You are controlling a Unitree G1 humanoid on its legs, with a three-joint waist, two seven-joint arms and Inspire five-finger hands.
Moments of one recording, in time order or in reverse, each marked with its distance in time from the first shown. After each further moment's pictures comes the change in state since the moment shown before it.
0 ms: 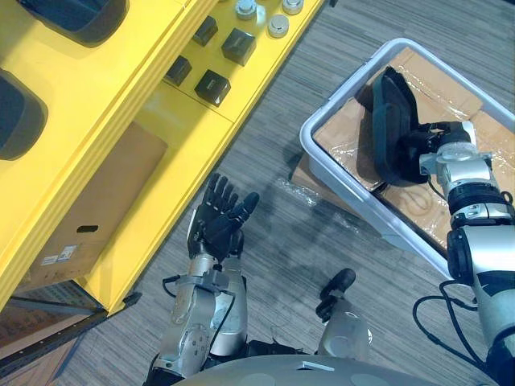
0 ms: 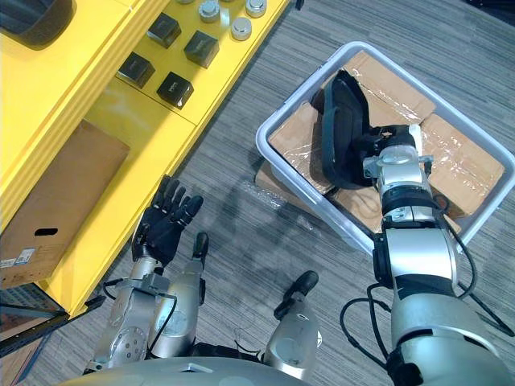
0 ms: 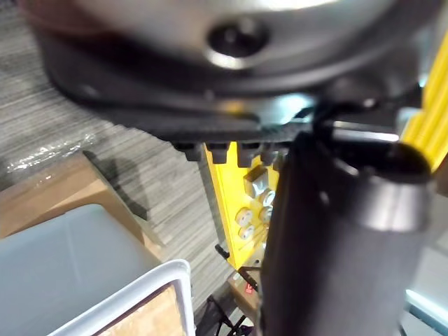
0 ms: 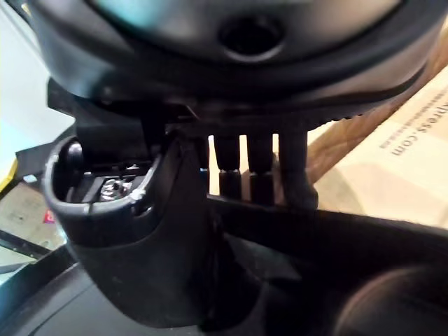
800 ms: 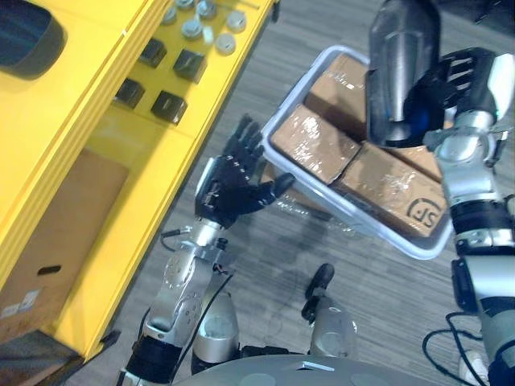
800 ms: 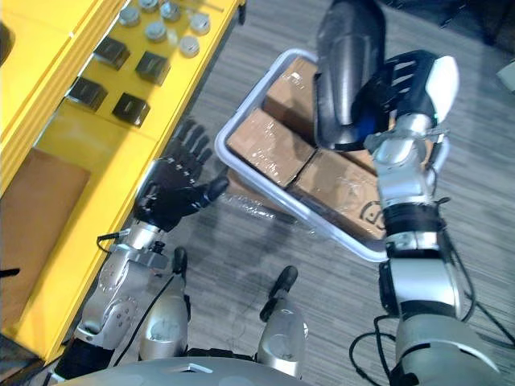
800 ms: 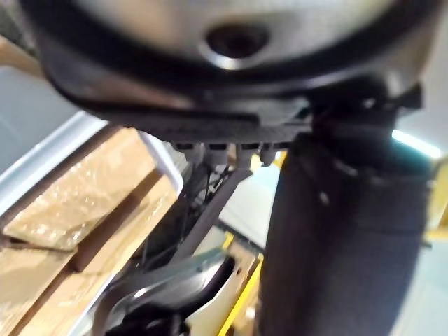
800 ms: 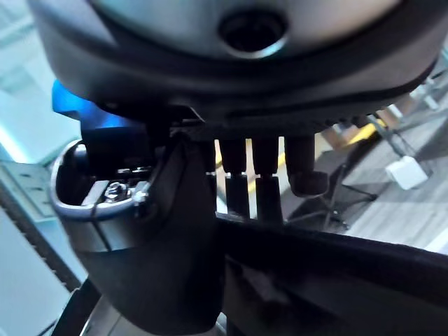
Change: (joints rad) left arm -0.243 0.118 -0.024 -0.184 0.200 0.142 -0.160; right arm 0.281 0.042 -0.011 -0.582 -0.210 -0.329 -0.298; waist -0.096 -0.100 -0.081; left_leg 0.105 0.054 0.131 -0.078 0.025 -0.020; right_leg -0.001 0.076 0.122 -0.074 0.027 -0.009
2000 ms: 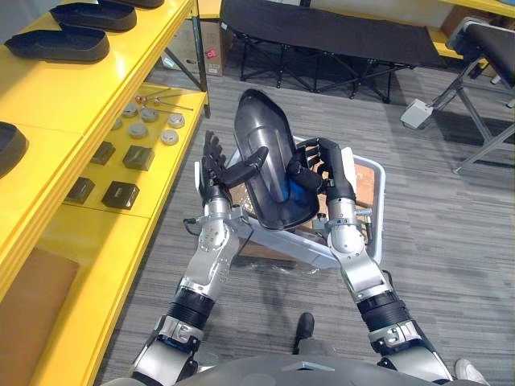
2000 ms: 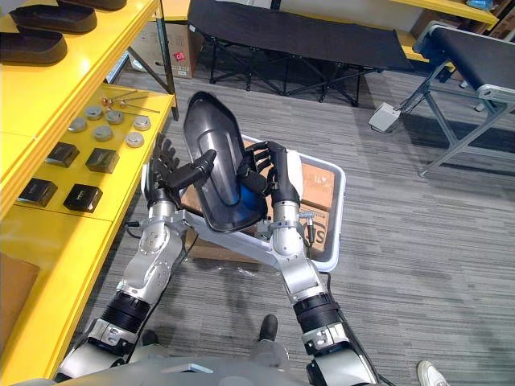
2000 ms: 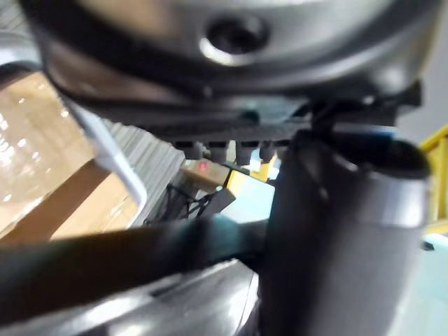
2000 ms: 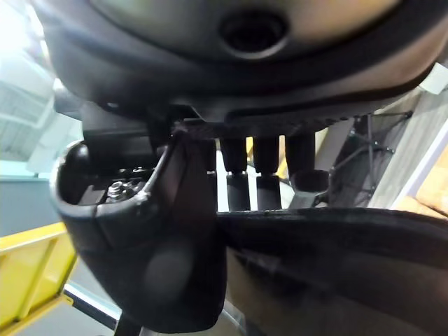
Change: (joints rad) left arm -0.249 -0.182 0.027 0.423 -0.011 -0.036 0.582; right arm 0.491 0.487 0.164 -0.388 -0.074 -0.159 0.099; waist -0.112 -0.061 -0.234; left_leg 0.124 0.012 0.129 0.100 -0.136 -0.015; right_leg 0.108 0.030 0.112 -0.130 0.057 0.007
